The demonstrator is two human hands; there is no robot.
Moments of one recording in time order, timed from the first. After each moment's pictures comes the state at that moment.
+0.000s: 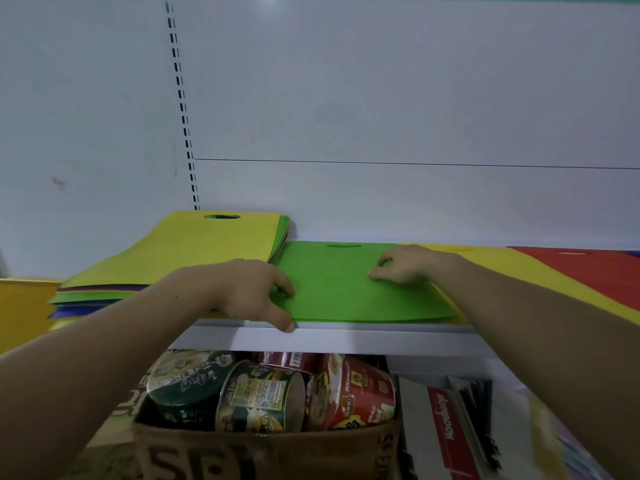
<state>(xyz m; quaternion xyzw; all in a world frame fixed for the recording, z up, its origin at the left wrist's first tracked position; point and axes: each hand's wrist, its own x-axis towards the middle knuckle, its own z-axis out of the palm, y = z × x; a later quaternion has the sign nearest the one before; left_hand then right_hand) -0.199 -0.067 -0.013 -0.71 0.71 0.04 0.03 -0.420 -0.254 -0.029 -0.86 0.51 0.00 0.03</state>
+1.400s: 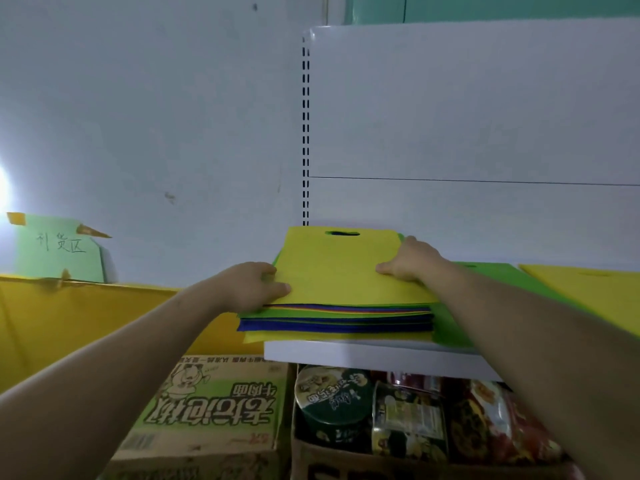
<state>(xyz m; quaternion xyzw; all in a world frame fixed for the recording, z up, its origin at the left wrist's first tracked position) 0.024 0.009 -0.017 -0.80 0.57 0.10 -0.17 -0.189 -0.181 -0.012 -0.80 0.58 -0.15 0.07</state>
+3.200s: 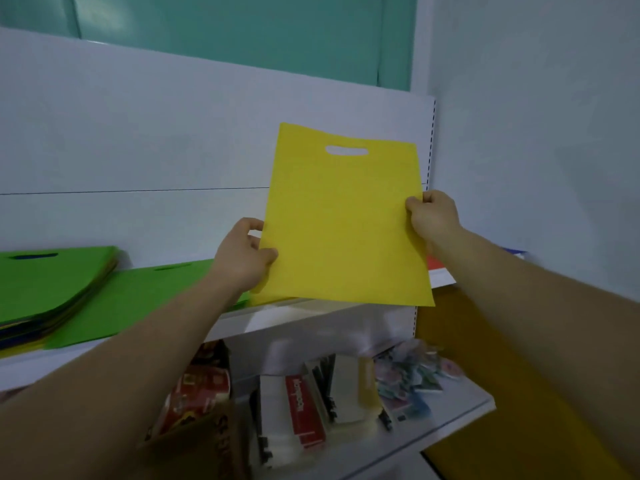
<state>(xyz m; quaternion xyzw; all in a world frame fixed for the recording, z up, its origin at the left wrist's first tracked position) -0.444 -0.079 0.010 -0.53 0.63 0.23 -0.52 -0.723 -0.123 0.047 -0.52 0.57 -0.61 0.17</state>
